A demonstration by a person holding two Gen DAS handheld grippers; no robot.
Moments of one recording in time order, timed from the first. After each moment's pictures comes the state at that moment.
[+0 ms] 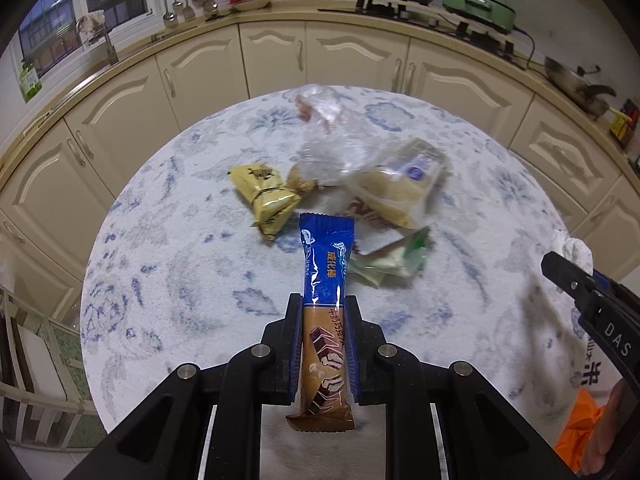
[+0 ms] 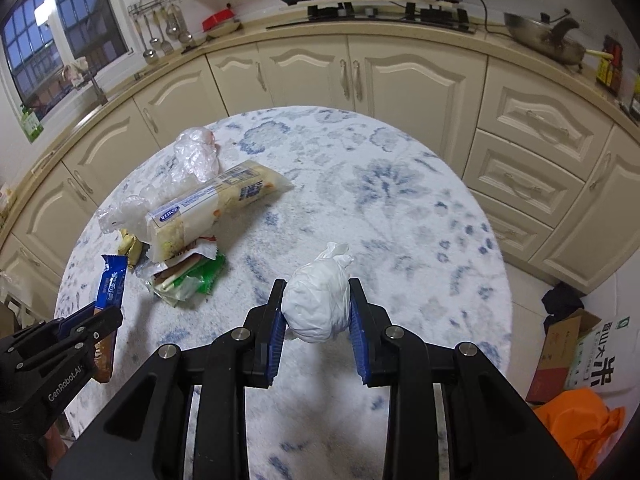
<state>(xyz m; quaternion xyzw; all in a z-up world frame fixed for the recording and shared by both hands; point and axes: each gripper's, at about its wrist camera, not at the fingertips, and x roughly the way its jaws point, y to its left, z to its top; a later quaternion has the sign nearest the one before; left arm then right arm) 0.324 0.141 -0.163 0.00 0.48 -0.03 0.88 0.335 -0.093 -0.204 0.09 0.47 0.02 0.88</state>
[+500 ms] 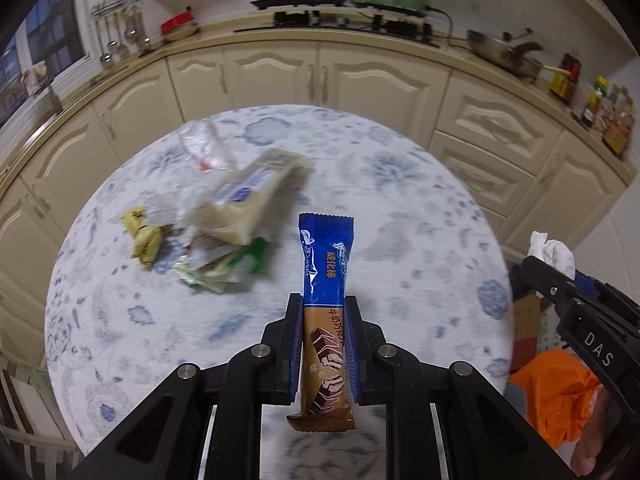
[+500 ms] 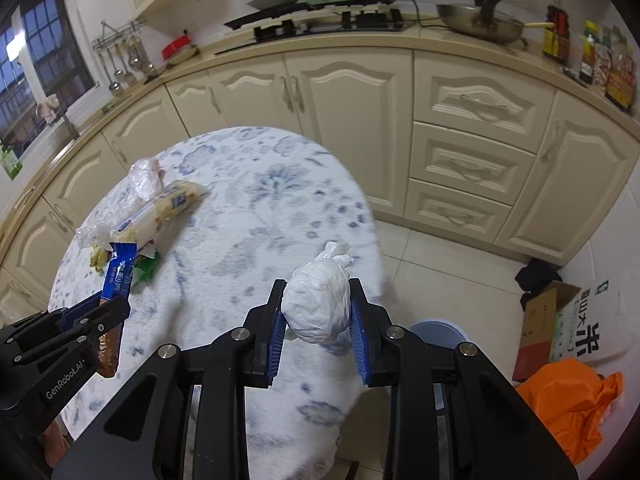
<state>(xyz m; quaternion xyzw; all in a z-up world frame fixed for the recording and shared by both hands) 0.292 0.040 -0.141 0.05 0.46 -0.12 0.88 0.280 -0.184 -0.190 0.13 0.45 -0.05 0.88</state>
